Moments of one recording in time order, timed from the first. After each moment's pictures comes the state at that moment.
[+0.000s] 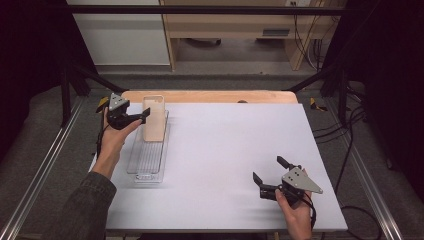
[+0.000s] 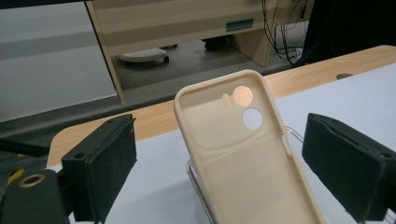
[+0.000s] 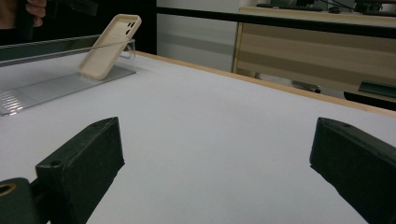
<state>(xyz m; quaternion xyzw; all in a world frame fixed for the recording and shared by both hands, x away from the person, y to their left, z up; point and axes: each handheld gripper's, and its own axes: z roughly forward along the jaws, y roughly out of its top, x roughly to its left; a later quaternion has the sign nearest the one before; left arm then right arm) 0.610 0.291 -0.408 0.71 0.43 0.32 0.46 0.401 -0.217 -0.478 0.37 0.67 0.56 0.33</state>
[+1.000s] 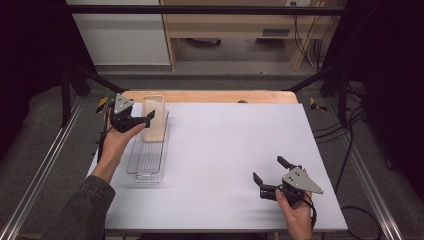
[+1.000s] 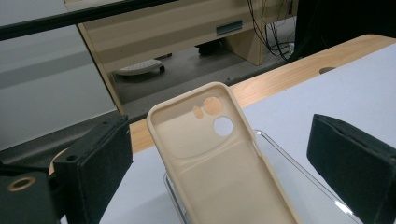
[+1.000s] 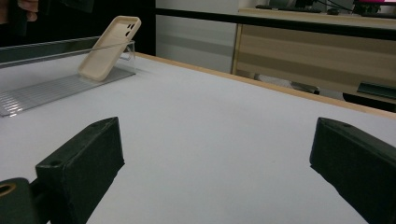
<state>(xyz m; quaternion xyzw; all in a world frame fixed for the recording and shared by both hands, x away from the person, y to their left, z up) 0.594 0.274 -0.399 0.73 0.38 0.34 0.45 0.400 -0.217 -0.477 0.37 0.67 0.56 0.33</state>
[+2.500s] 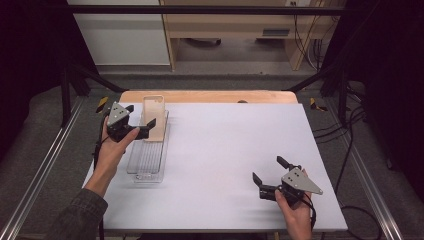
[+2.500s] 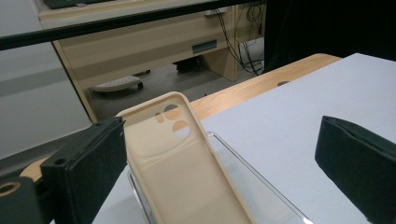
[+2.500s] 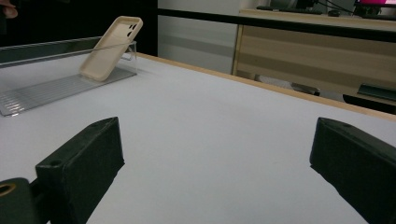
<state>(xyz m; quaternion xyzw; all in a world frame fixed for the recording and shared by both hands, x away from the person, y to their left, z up) 0.557 0.272 -0.393 0.72 0.35 0.32 0.50 0.399 -0.215 -0.476 0.37 0.67 0.56 0.33</state>
